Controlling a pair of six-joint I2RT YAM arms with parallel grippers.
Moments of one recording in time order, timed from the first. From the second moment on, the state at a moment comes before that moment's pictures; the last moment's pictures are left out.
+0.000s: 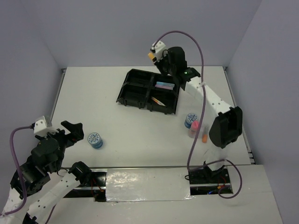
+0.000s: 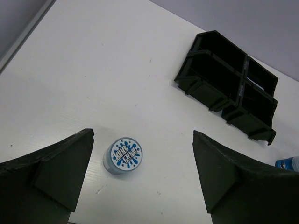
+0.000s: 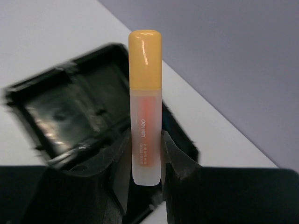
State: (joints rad) left arm -0.62 0.24 0.90 -0.98 -0.73 -0.63; right arm 0.50 1.73 1.66 -0.25 -0.05 -0.35
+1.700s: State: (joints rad) left arm -0.62 0.26 0.90 -0.94 -0.68 -0.60; right arm 0.01 0.95 0.72 -0.45 0.29 0.43
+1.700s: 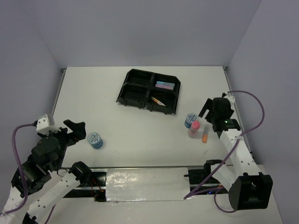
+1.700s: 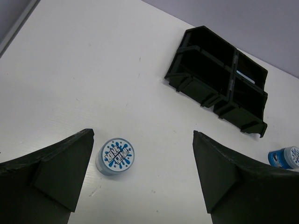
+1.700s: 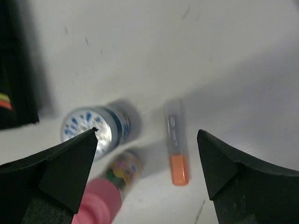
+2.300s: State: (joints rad) left arm -0.62 0.21 0.90 -0.93 -0.68 -0.61; right arm -0.07 1.13 0.63 -0.38 0.15 0.54
